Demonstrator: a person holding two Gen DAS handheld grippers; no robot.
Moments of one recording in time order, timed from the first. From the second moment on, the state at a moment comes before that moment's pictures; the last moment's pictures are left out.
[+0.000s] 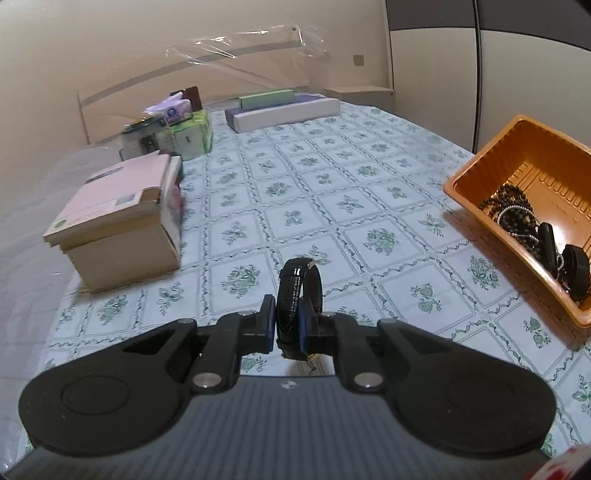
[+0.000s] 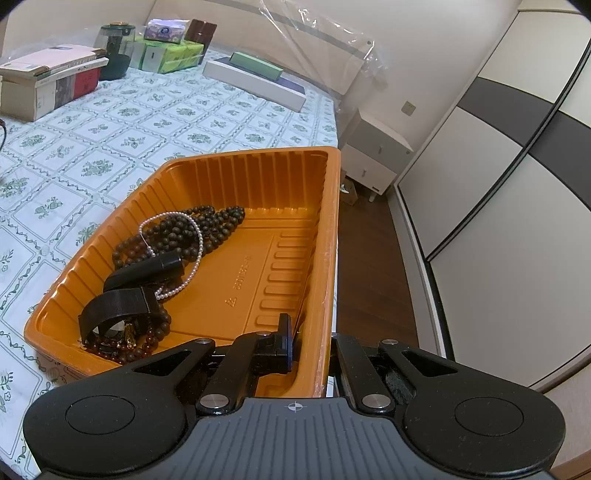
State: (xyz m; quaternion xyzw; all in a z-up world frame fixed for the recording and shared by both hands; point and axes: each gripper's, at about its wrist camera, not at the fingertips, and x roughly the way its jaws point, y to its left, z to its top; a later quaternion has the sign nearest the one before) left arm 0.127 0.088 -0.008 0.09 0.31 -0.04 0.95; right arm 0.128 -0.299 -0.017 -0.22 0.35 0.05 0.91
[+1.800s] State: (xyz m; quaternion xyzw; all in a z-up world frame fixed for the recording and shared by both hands) left arm 0.127 -0.118 0.015 0.06 0.28 -0.29 0.91; right arm 0.129 -0.300 -0.019 -0.21 0.35 0.05 0.91
